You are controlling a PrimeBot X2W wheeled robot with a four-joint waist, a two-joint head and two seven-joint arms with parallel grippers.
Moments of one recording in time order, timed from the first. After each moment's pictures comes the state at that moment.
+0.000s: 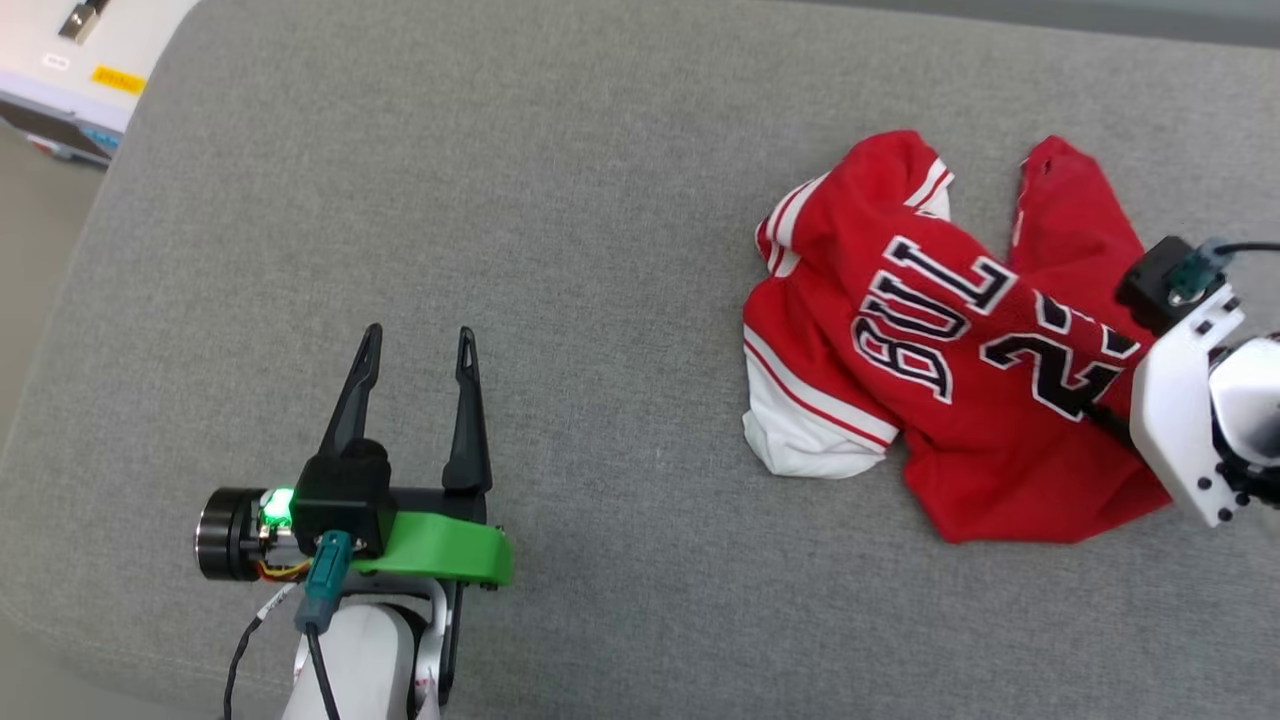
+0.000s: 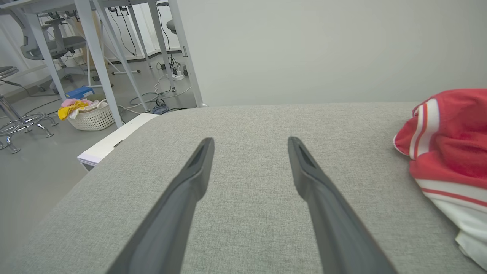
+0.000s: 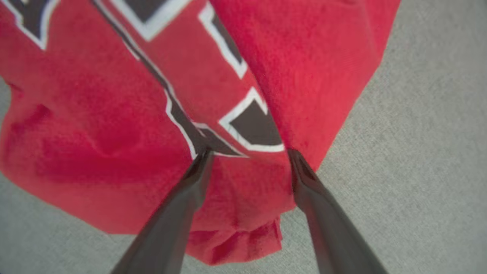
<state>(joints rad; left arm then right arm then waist) -0.15 0.07 -0.13 0.03 -0.04 0.08 -0.26 -0.69 -0.87 0.81 0.09 0.74 0.13 0.71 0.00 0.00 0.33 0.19</state>
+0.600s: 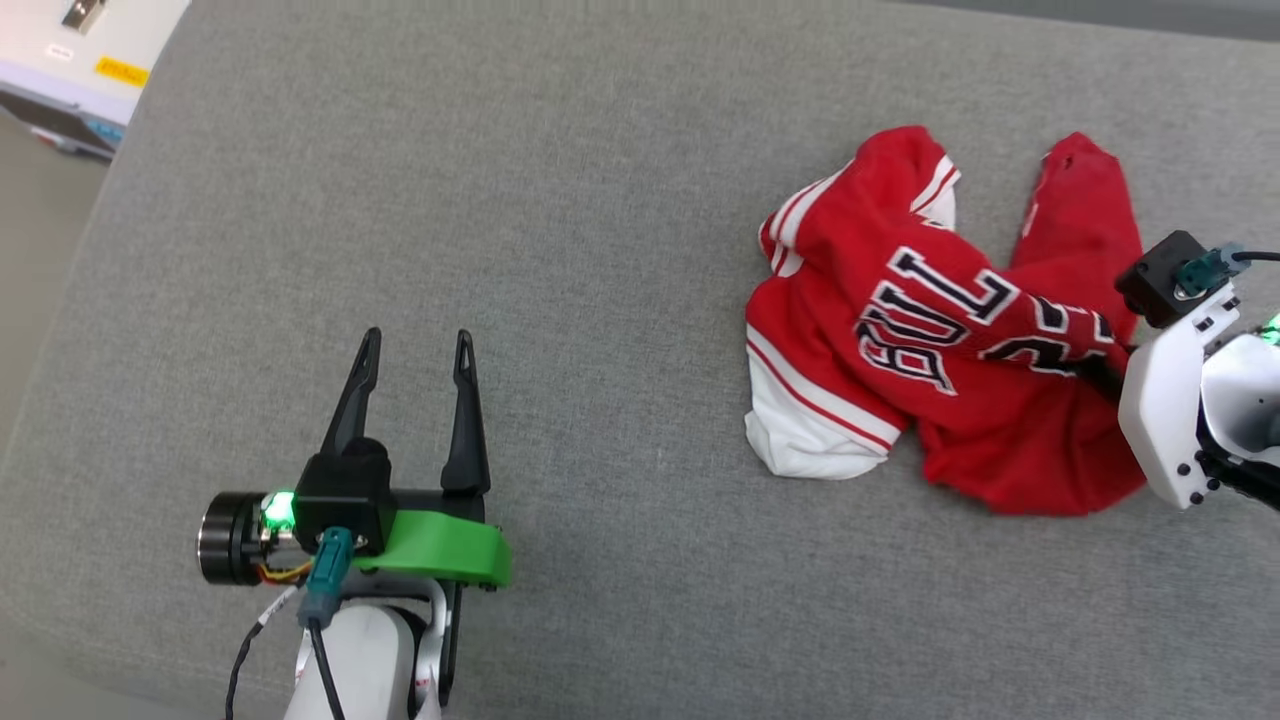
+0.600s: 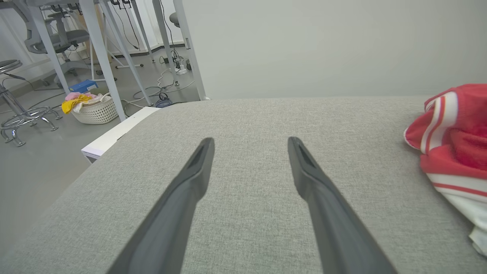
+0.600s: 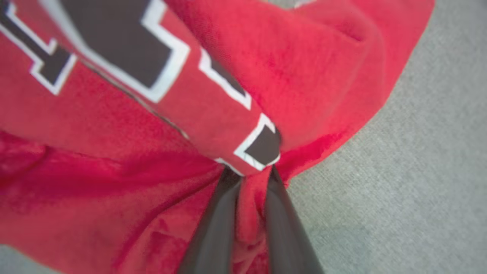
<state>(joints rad) -0.16 0.06 -0.12 0.06 -0.04 0.08 -0.26 -0.77 -0.83 0.95 0.27 0.80 0.13 0.42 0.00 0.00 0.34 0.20</state>
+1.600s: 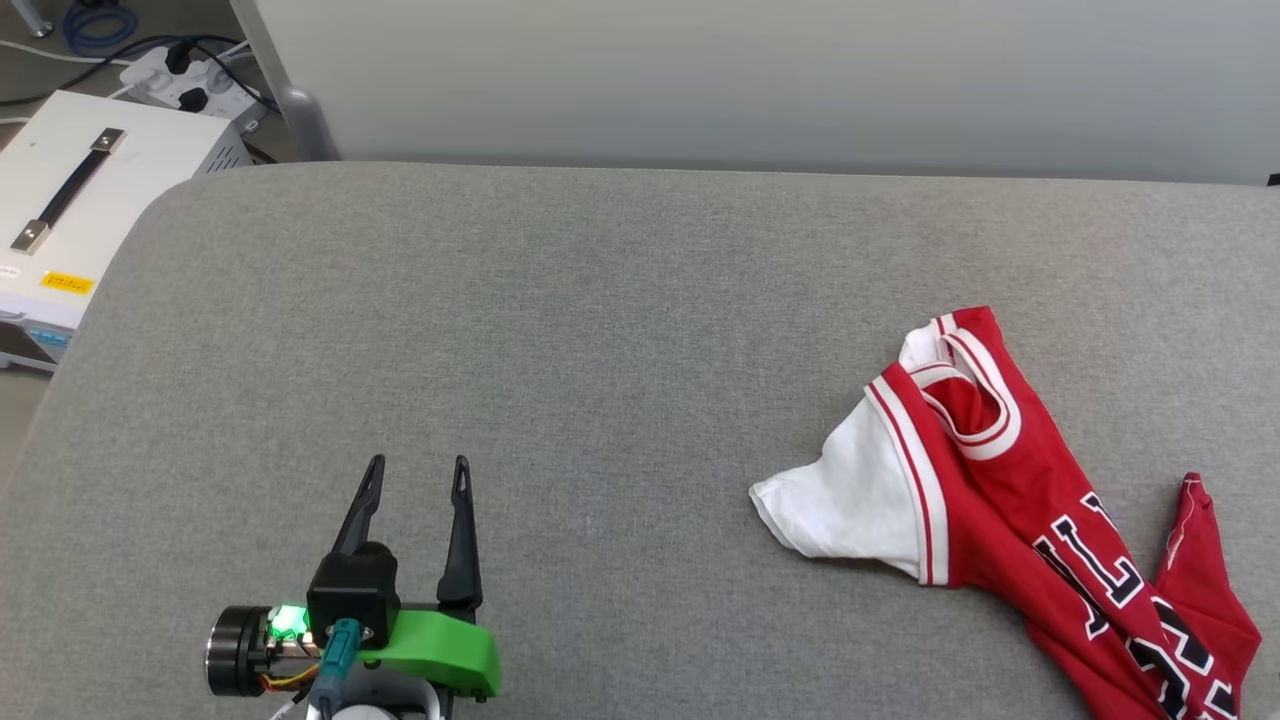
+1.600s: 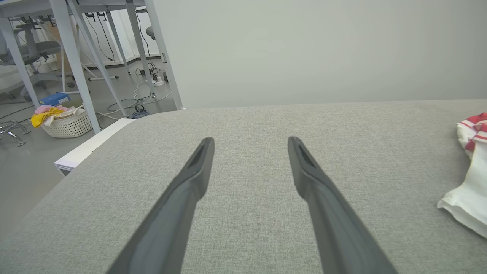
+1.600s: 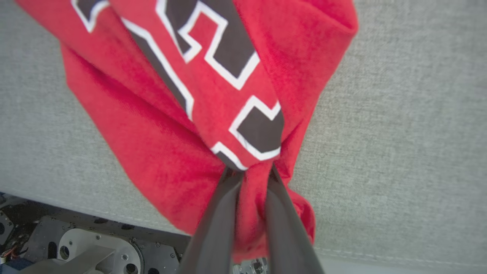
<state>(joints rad) 0.00 0.06 -0.10 0.11 -0.03 0.07 -0.26 0.20 -0.63 0.15 0.20 0.70 0.13 0.41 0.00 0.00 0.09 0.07</state>
